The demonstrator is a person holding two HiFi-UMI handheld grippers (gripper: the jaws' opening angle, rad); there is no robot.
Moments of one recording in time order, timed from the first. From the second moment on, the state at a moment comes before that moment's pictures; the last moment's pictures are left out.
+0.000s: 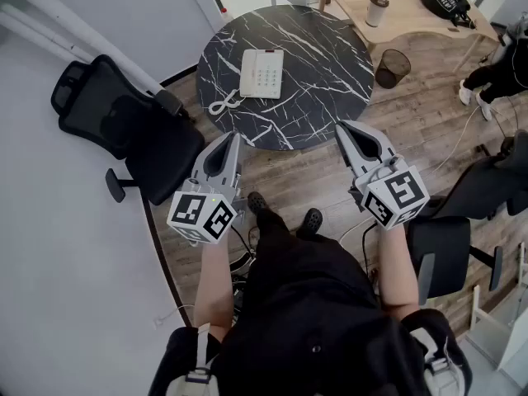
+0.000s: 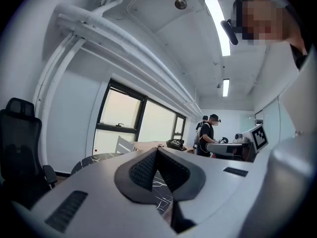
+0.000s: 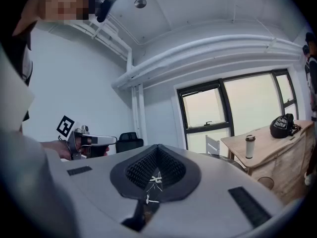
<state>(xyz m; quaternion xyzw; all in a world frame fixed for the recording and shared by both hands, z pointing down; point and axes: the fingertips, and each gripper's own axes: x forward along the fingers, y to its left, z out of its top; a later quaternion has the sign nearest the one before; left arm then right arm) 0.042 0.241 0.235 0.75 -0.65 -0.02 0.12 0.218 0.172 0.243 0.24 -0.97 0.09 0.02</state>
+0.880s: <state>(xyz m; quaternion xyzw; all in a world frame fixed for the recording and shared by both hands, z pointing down) -0.001 0.234 0.255 0.74 -0.65 0.00 0.14 0.194 0.158 0.254 0.25 -0.96 0.14 0.01</state>
